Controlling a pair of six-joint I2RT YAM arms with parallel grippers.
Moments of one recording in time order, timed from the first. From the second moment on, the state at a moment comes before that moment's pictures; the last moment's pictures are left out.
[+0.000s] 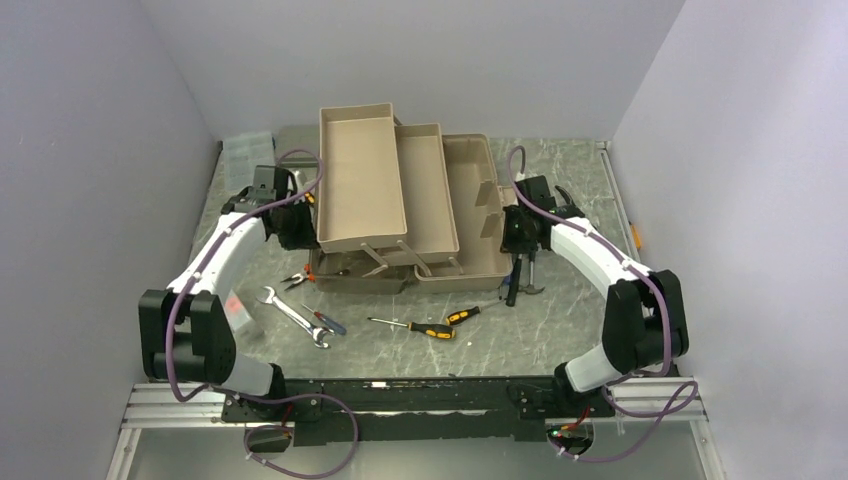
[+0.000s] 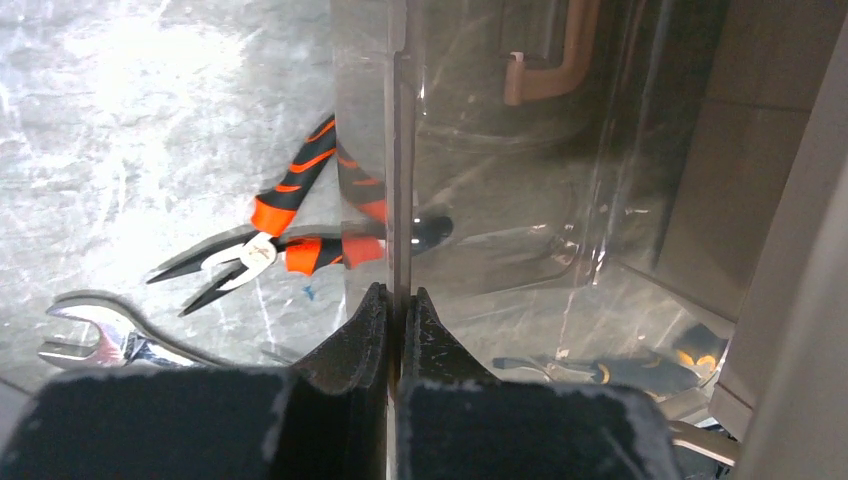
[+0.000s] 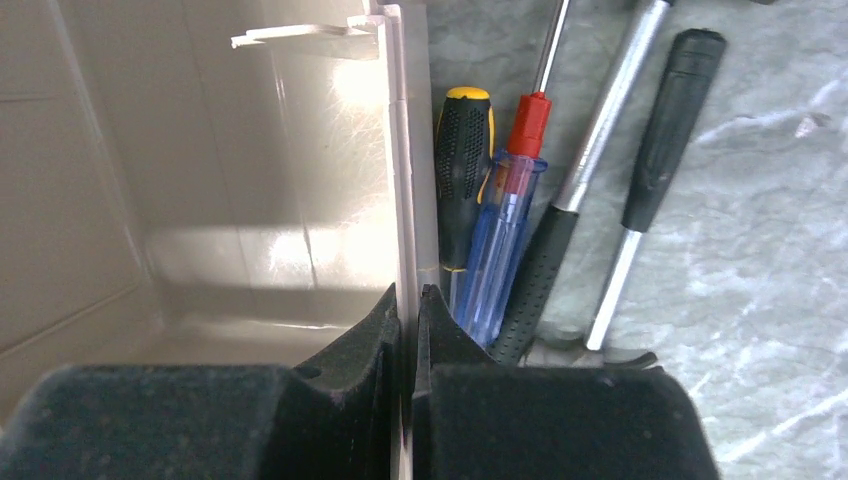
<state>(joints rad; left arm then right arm) -0.08 1.43 1.10 -0.69 0.21 -0.31 0.28 1.51 1.04 -0.54 -0.03 0.37</state>
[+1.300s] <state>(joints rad) -0.20 1.51 0.98 -0.33 0.27 -0.47 0.13 1.47 1.03 -0.60 0.00 0.31</state>
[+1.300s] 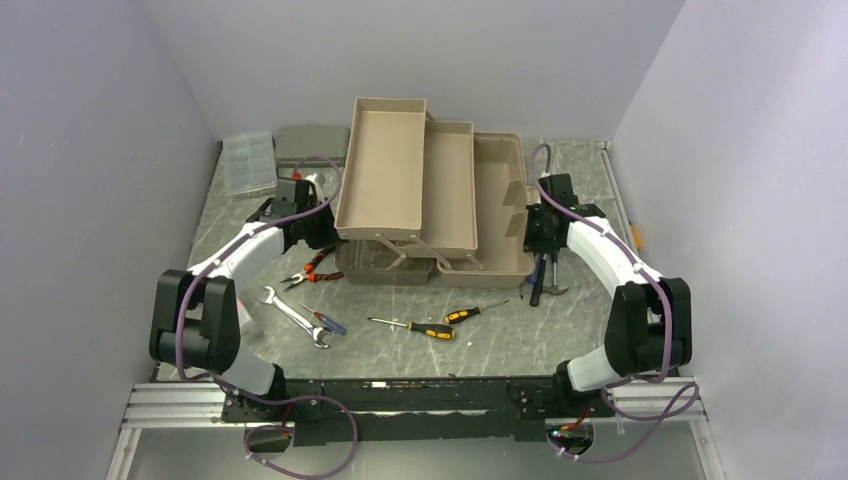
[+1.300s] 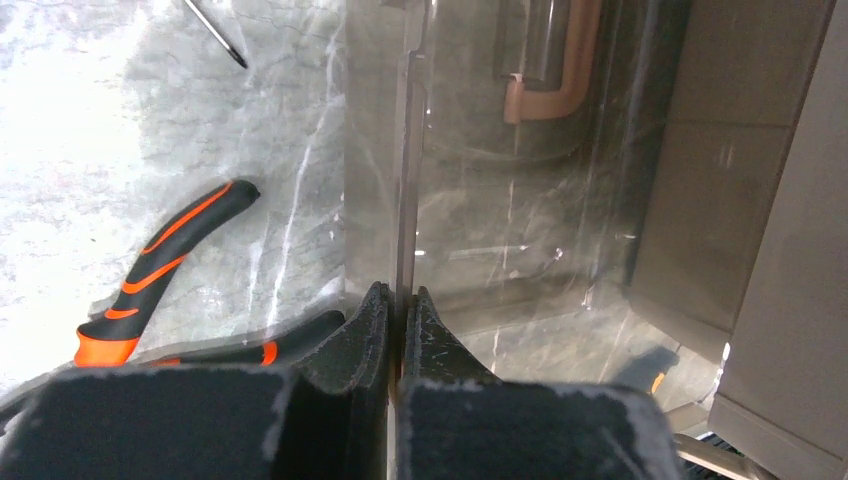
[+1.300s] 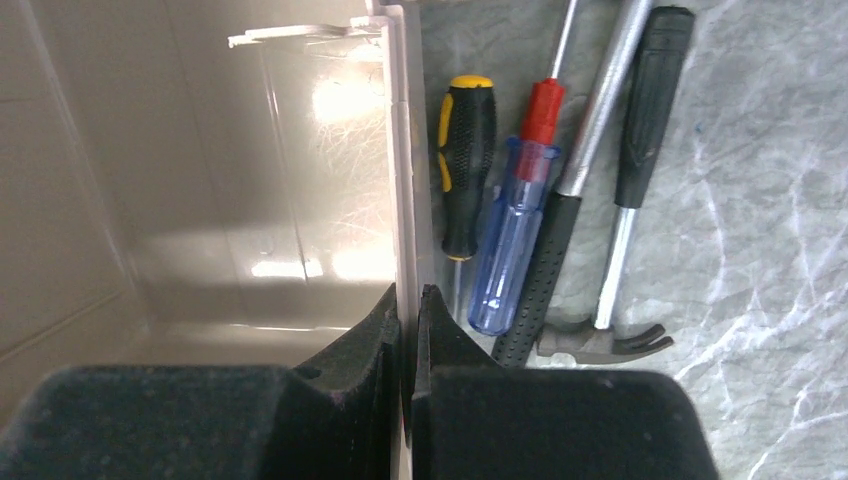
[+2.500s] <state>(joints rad) -0.04 1.21 0.95 -0.47 0.31 -0.41 0.21 1.41 1.29 -0.68 0.07 0.43</state>
